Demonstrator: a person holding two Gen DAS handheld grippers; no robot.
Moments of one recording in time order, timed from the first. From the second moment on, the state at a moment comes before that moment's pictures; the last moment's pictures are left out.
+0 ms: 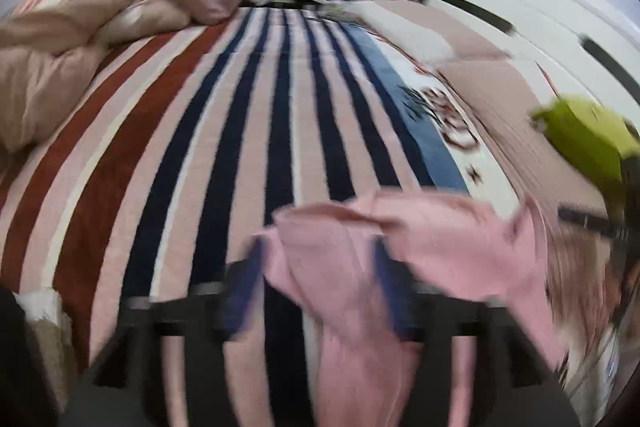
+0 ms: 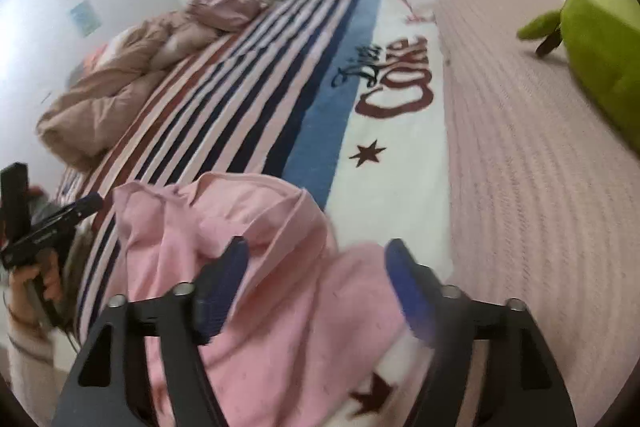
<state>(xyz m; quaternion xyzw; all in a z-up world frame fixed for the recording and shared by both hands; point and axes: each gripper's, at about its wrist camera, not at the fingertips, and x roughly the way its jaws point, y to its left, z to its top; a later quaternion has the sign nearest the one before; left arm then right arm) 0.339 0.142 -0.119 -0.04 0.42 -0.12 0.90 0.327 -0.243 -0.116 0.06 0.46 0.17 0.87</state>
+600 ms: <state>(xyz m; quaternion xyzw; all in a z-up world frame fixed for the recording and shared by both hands) 0.318 0.133 -0.165 -0.05 0.45 -0.07 0.89 0.330 -0.206 -0.164 0.05 0.43 0.14 0.89</state>
